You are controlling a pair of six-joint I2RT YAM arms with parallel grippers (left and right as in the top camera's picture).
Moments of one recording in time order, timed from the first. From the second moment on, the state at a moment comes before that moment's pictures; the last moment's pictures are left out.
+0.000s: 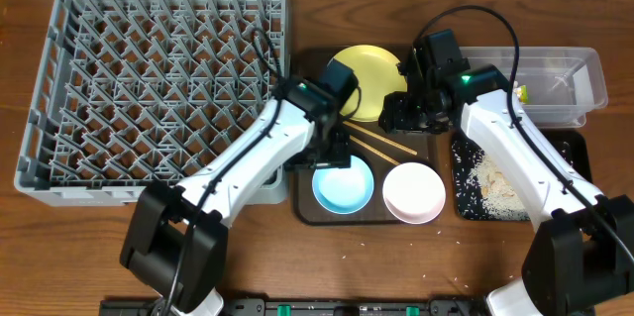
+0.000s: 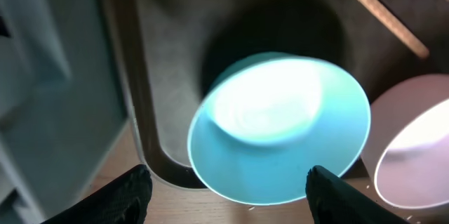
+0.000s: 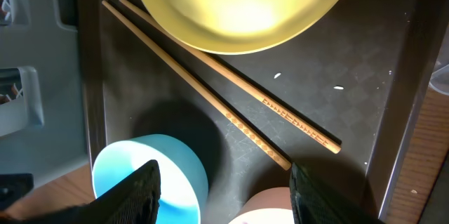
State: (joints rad) left arm -0.61 1.79 1.41 -1.15 0.12 -0.63; right arm 0.33 1.71 1.33 -0.88 -0.26 0.33
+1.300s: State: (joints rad) left arm -0.63 1.80 1.18 -0.89 0.01 -0.51; right arm 0.33 1.71 1.33 -0.87 -0.26 0.33
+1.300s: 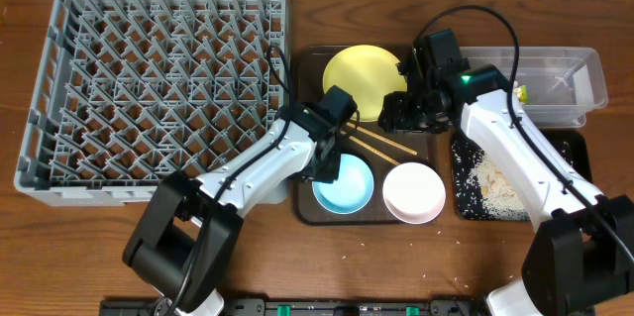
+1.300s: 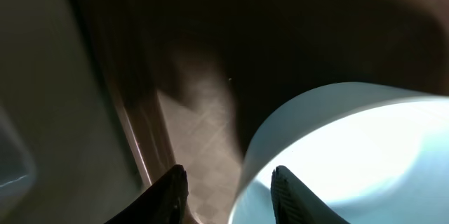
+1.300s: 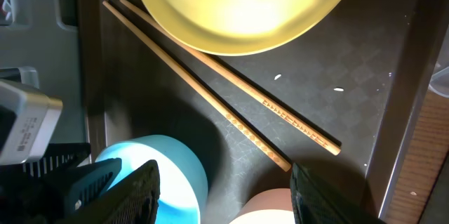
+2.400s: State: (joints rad) left arm -0.62 1.50 1.17 -0.82 -0.04 -0.46; right arm 0.10 1.55 1.53 -0.88 -0.20 0.26
